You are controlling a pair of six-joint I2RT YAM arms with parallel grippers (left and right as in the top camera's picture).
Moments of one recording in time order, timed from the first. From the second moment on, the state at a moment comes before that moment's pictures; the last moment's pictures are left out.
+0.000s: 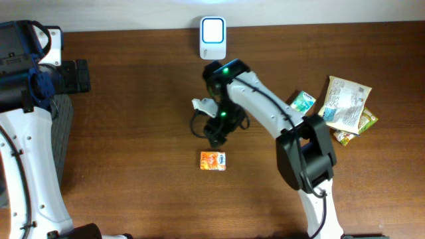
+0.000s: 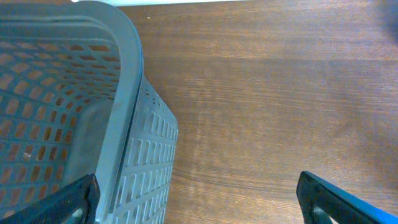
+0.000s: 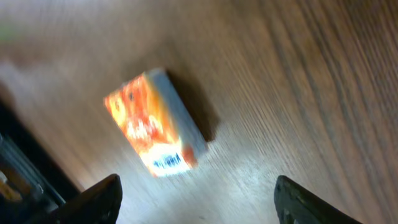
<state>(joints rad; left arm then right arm) 0.23 1.58 1.82 -1.10 -0.09 0.20 0.53 2.25 1.92 -1.42 -0.34 -0.51</state>
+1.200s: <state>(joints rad) 0.23 1.58 1.82 -1.10 -0.09 0.20 0.51 2.42 2.21 -1.40 -0.33 -0.26</state>
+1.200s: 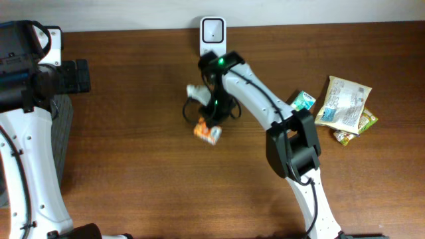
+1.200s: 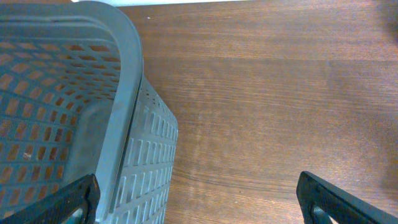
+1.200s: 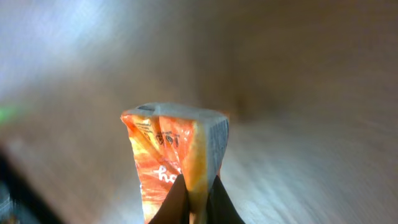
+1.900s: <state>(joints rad) 0.23 1.58 1.82 -1.10 -0.09 0.20 0.40 2.42 2.18 -1.19 -0.72 0.15</state>
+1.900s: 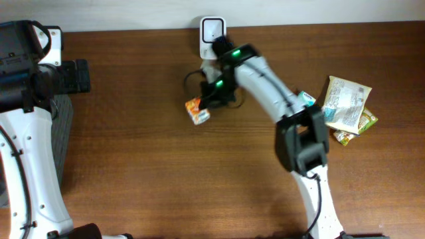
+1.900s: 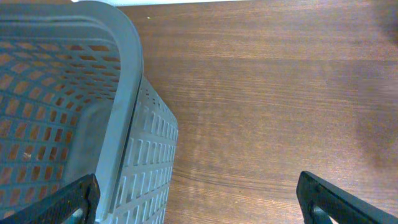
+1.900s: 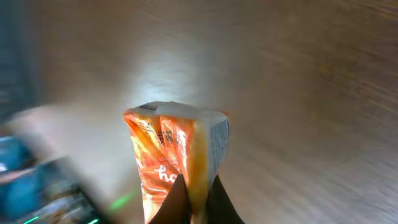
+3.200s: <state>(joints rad) 0.23 1.58 1.82 -1.10 -0.09 0.20 0.49 2.42 2.19 -1.36 0.20 0.26</state>
